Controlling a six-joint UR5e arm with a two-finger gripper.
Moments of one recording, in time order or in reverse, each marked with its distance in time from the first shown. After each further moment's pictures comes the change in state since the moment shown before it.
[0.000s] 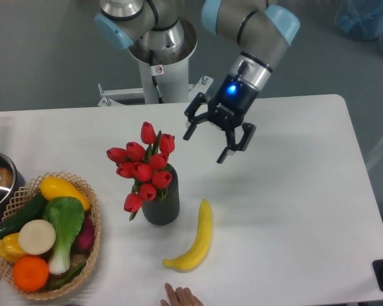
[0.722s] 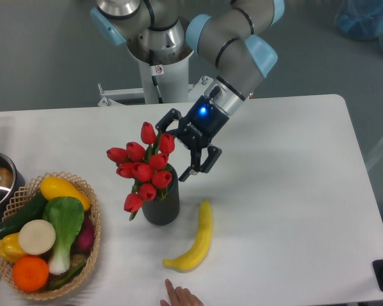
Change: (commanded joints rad) arm -0.095 -0.110 0.018 0.051 -0.104 -0.008
